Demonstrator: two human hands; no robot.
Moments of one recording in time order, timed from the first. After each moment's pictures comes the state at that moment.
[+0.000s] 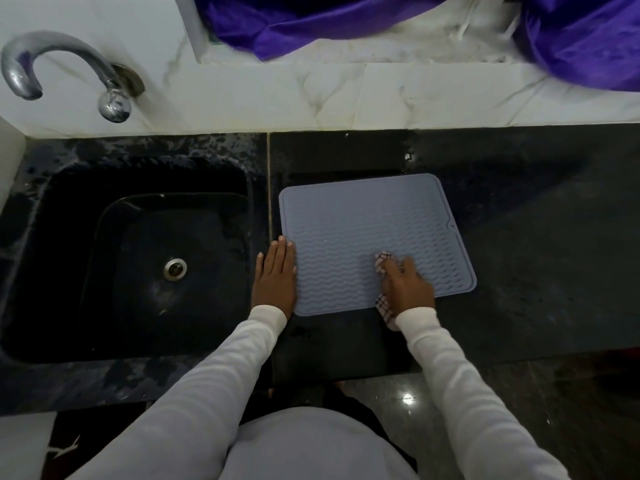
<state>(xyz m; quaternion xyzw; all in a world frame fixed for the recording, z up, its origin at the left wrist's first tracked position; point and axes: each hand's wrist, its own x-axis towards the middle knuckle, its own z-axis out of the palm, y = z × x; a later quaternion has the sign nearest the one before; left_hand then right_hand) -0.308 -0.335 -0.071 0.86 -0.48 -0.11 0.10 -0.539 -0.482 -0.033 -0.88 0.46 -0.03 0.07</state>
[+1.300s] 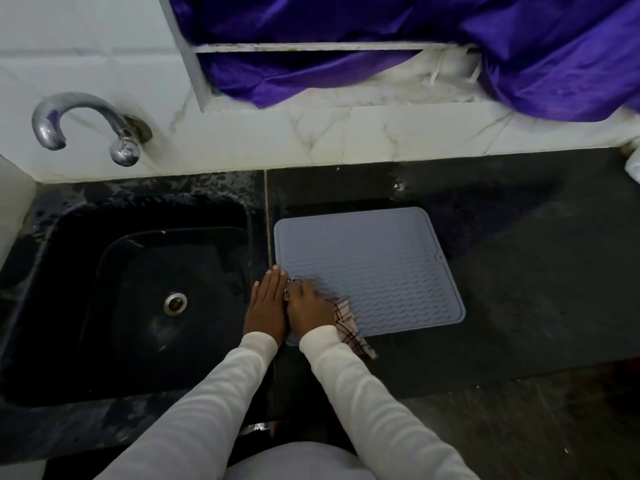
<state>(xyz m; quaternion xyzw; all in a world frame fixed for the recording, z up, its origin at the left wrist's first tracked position) -0.293 -0.325 -0.057 0.85 -0.50 -0.15 0.09 -0.389 -0.387 -0.005 -0.91 0.38 0.06 0.17</state>
